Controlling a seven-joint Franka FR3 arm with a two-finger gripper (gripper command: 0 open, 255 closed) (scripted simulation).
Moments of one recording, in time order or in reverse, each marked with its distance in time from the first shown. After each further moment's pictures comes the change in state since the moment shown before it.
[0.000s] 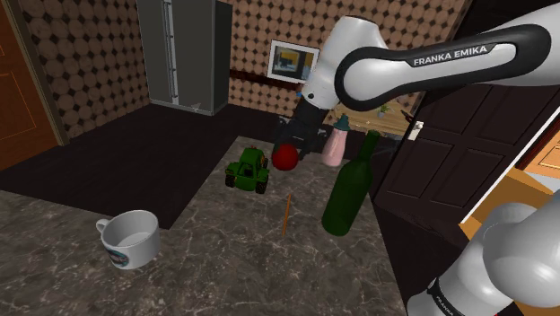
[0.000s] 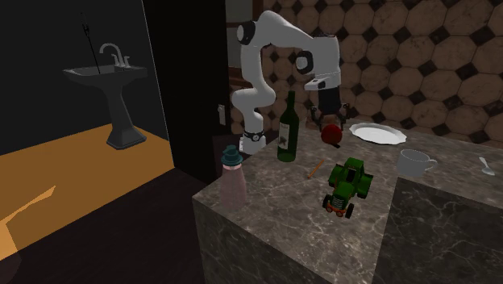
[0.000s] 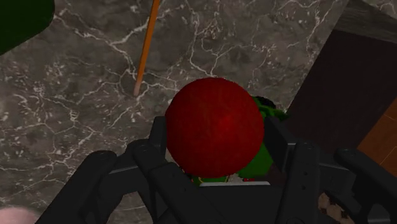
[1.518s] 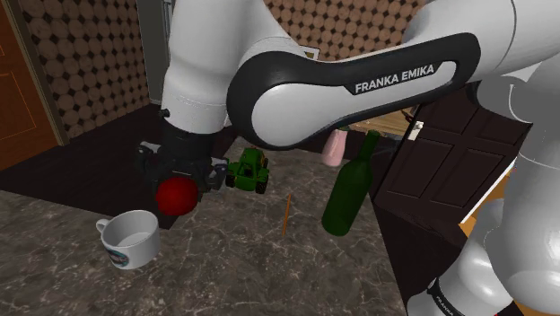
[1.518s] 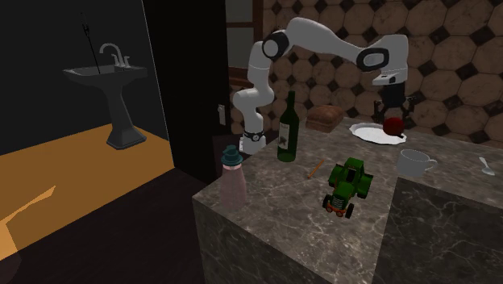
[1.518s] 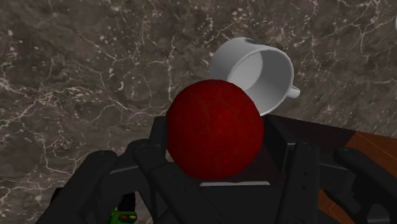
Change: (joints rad) arm 0.241 0.530 0.292 0.591 -0.383 -0.112 0.687
